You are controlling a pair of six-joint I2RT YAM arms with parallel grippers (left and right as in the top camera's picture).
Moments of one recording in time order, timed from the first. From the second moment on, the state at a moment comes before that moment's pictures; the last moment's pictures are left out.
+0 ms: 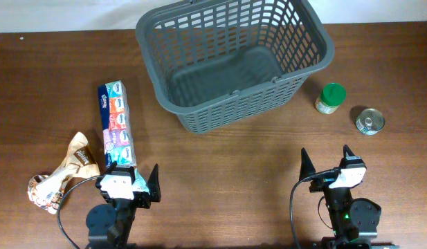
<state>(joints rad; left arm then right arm) -0.01 0.02 0.13 -0.40 0.12 -0.05 -0.04 0.02 0.01 -0.06 -0.12 0.05</state>
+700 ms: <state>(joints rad) -0.01 0.02 0.13 -0.39 0.25 -0.07 -0.04 0.02 0.01 -0.06 -0.12 0.05</state>
